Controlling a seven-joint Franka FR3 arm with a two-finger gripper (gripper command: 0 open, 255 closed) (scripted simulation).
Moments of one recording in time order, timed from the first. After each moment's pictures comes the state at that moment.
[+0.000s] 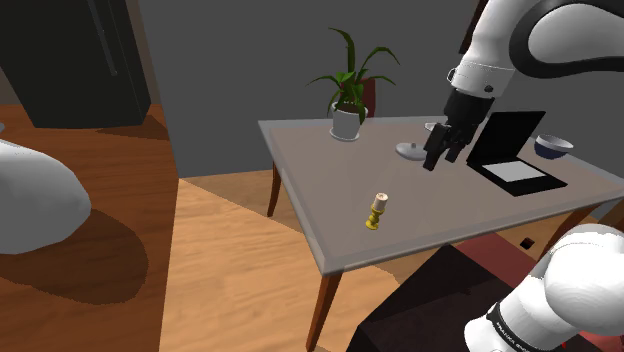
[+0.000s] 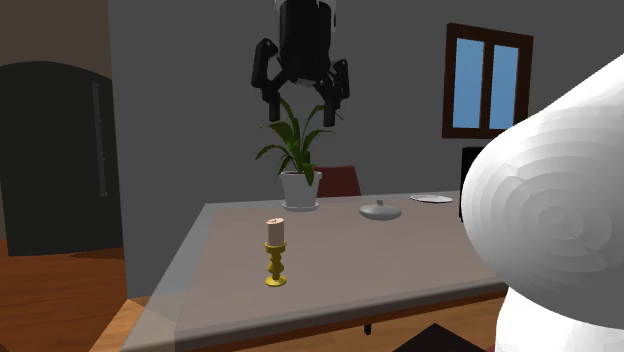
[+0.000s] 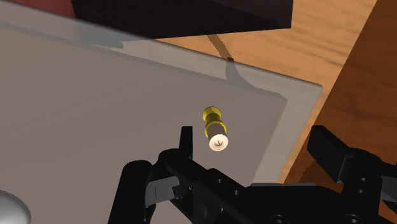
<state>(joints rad) 0.01 -0.79 0.07 -2.43 0.08 1.63 0.13</state>
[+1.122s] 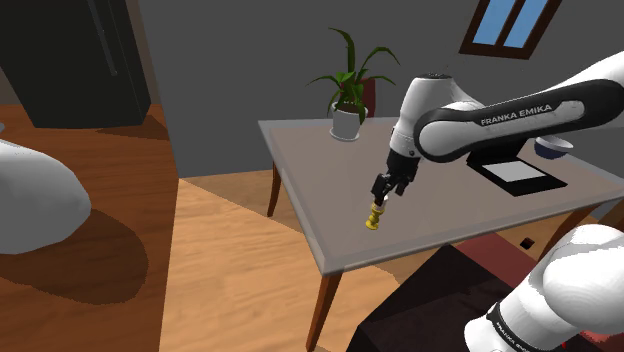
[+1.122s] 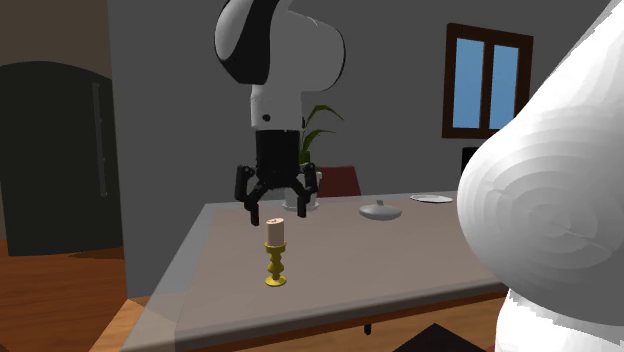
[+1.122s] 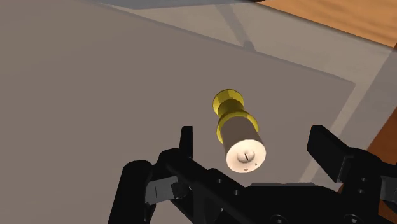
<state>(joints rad) -0.01 -0.43 0.12 -2.61 0.04 2.18 0.13</state>
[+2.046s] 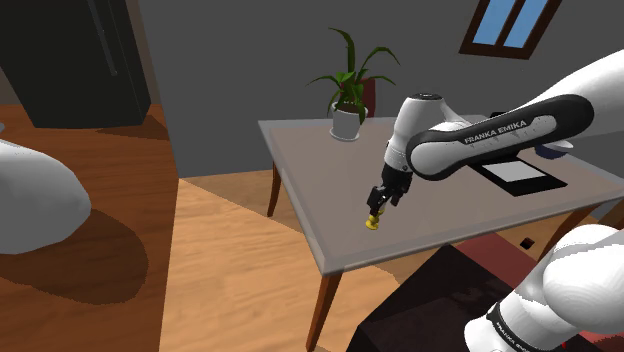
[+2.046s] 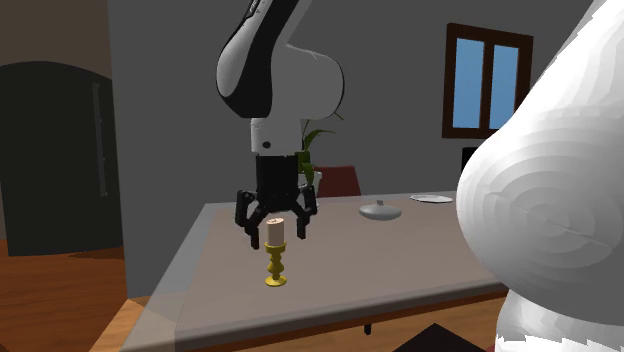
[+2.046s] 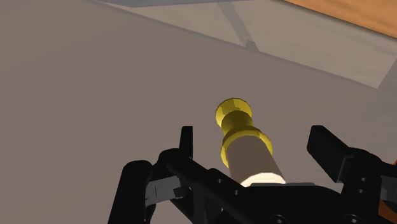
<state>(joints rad) -0.01 -0.35 0.13 -2.66 0.03 2.32 0.14</state>
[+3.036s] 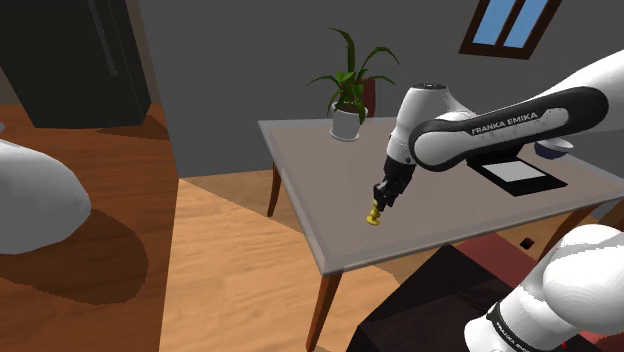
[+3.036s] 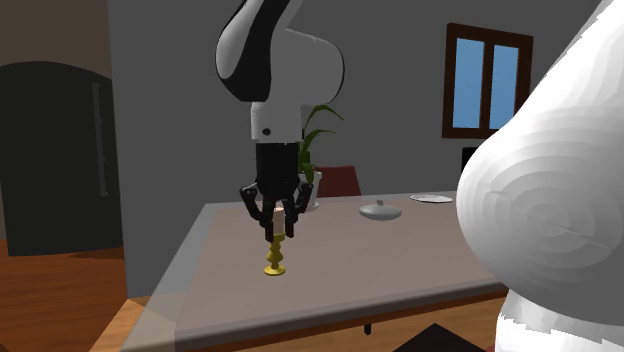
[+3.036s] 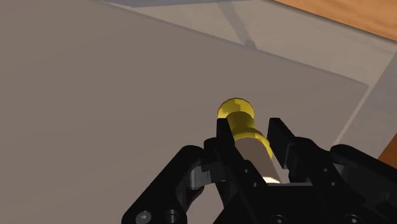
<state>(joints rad) -0.01 -0.39 0.12 -2.63 0.04 2.25 0.13</state>
